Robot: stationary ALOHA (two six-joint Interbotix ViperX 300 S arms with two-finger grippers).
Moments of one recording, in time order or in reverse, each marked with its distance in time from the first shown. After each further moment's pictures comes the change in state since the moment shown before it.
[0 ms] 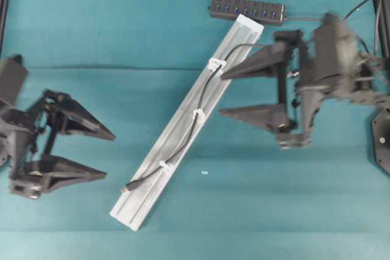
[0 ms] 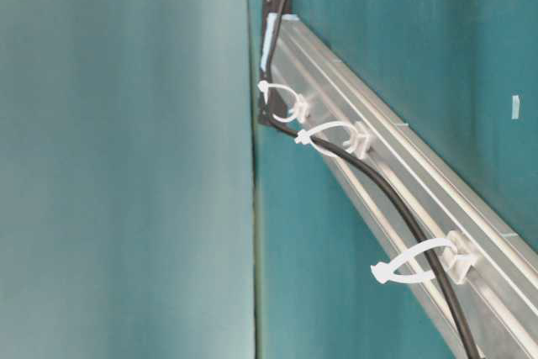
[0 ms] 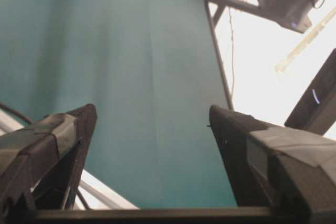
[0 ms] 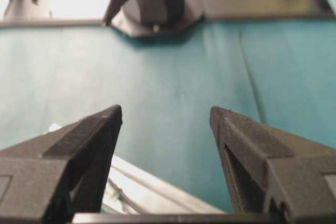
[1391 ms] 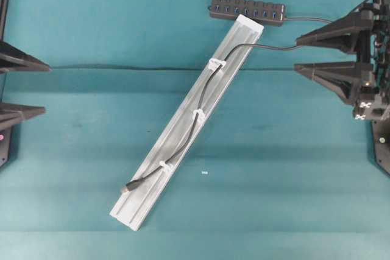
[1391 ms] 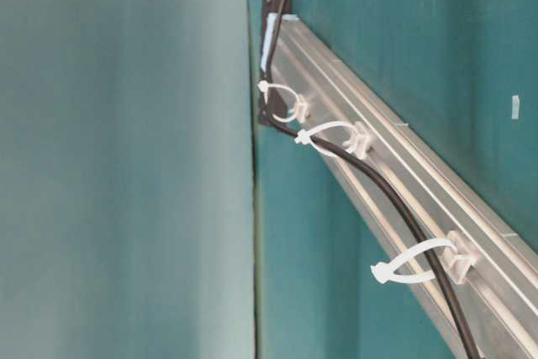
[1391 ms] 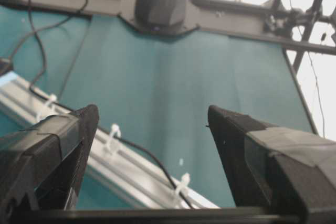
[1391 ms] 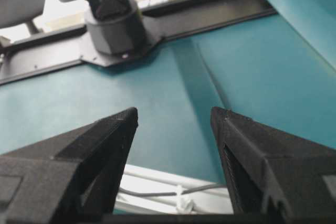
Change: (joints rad) left arm 0.209 -0.426 0.003 0.000 0.313 0.239; right arm -0.146 -0.367 0.178 -0.011 0.114 0.176
